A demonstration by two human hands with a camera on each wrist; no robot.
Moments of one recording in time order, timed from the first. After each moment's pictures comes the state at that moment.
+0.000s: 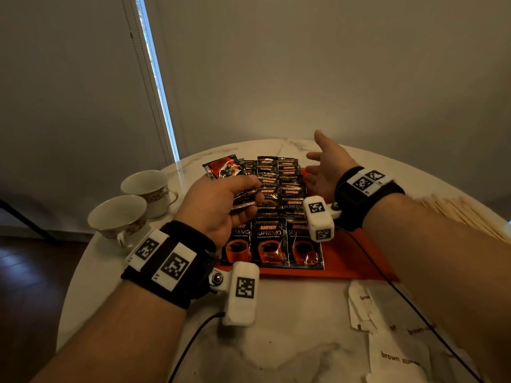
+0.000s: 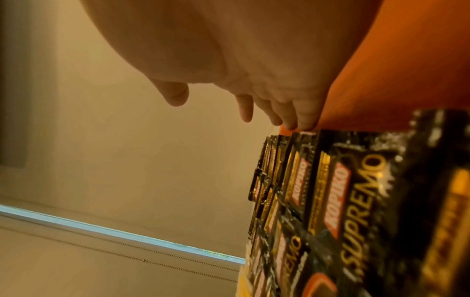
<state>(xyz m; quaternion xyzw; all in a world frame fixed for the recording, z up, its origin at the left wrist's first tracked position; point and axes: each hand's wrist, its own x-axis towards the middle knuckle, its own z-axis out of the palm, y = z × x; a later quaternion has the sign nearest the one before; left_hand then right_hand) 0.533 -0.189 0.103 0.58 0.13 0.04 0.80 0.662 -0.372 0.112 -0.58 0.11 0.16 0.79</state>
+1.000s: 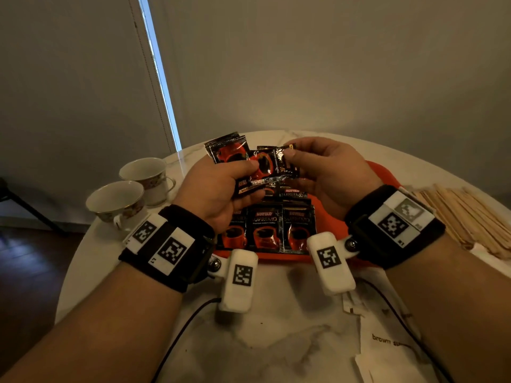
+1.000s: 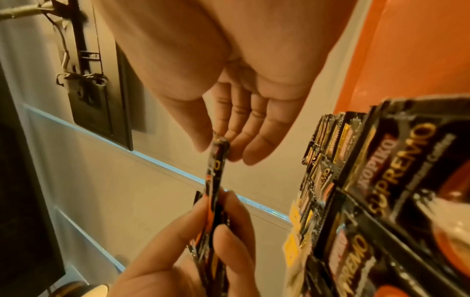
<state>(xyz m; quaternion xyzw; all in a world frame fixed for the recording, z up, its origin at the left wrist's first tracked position) 0.527 -0.202 0.106 0.58 0.10 0.07 0.80 0.576 -0.378 0.111 -0.63 -0.13 0.06 0.76</state>
